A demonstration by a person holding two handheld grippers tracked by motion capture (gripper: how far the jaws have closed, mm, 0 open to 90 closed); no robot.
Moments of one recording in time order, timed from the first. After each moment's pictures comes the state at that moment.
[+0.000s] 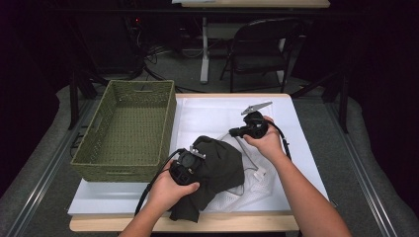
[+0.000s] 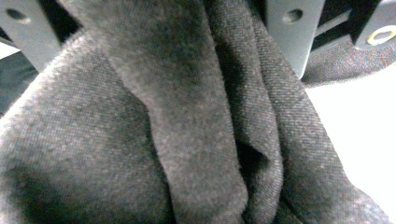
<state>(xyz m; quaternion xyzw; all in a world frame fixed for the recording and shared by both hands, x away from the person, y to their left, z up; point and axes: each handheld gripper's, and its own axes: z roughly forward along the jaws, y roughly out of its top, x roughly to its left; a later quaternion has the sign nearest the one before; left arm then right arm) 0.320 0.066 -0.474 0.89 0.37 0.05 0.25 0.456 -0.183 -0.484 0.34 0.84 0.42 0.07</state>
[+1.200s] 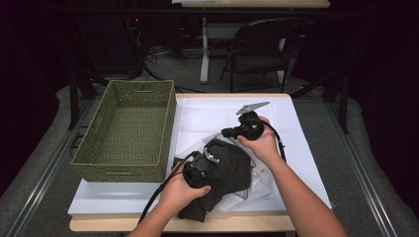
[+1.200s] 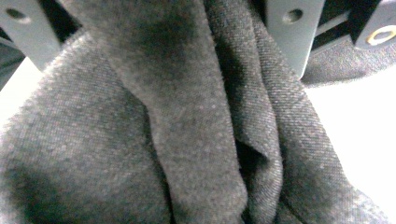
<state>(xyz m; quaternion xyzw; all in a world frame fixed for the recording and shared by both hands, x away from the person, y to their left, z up) 0.317 0.032 -0.483 0.91 0.34 0.08 0.24 0.433 -0.161 -0.460 0.33 0.83 0.45 0.06</state>
